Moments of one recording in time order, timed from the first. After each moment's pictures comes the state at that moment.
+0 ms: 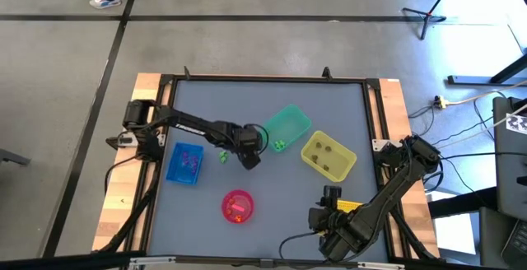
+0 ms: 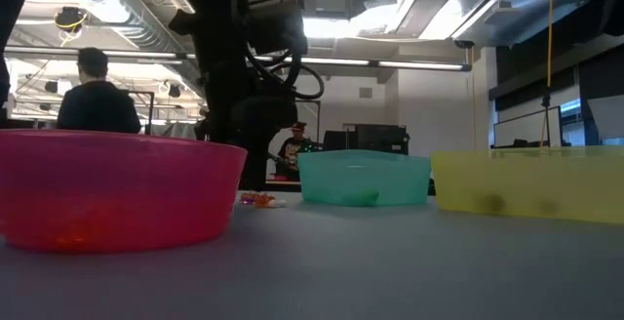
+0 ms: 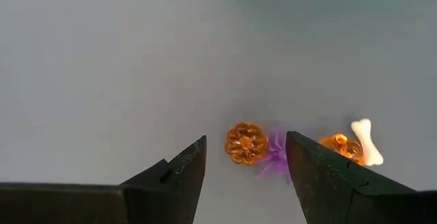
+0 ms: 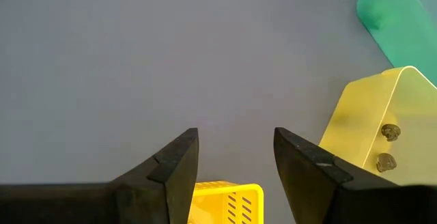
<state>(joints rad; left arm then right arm) 0.02 1.82 1.11 -0.57 -0.27 -0.63 0.83 1.87 1.56 -1.23 0.44 0.86</state>
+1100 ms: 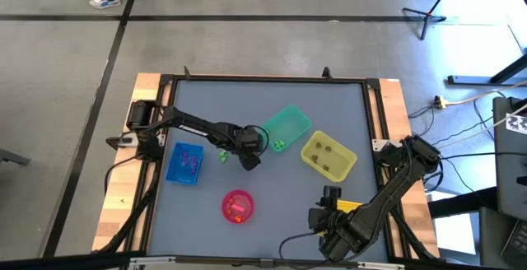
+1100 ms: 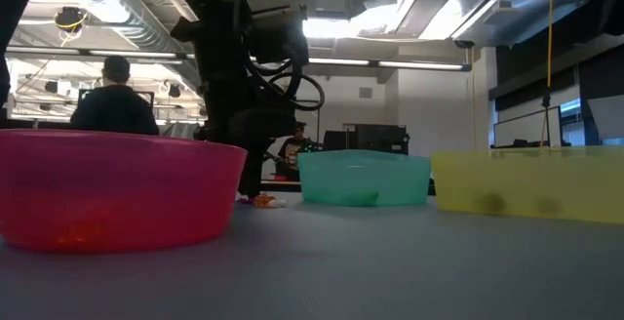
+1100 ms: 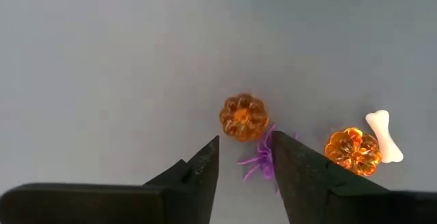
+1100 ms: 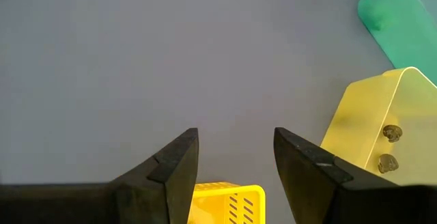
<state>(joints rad) 0.02 1.86 1.11 -0.57 -0.26 -0.63 0.83 1.87 1.56 -1.22 0.44 0.86</state>
